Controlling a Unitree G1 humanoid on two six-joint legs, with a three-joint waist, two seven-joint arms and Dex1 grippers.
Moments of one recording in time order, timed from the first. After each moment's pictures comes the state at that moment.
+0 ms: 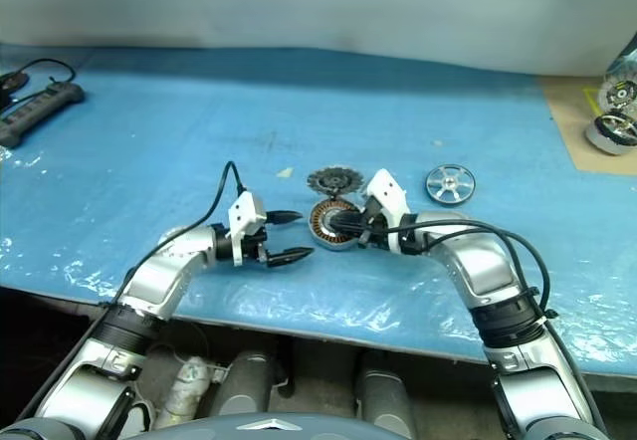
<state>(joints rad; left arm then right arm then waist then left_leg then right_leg) -0.34 0.38 -0.21 0.15 -0.25 0.12 -0.99 -0.41 -0.53 0.20 -0.11 0.34 0.66 0.85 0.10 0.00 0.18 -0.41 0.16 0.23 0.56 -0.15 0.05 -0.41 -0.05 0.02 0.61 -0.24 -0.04</state>
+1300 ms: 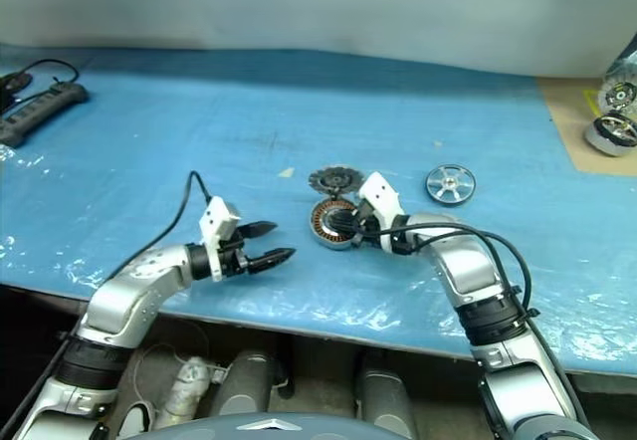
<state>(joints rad) -0.22 0.40 -0.14 -0.15 -0.40 0.51 -0.81 -0.42 -0.46 0.21 -0.05 0.26 0.59 0.83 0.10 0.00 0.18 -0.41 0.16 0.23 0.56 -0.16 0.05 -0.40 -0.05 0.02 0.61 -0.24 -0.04</state>
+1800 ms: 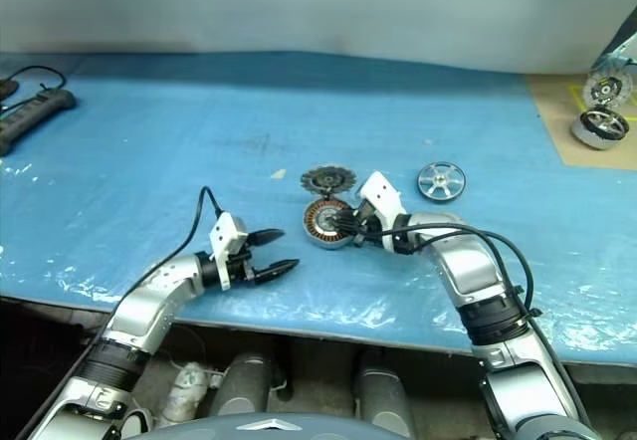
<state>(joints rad) -0.20 0.38 -0.15 0.17 -0.30 0.09 -0.92 -0.42 -0.47 0.21 -0.06 0.24 0.59 0.83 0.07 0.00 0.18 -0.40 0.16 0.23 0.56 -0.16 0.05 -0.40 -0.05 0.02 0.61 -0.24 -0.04</state>
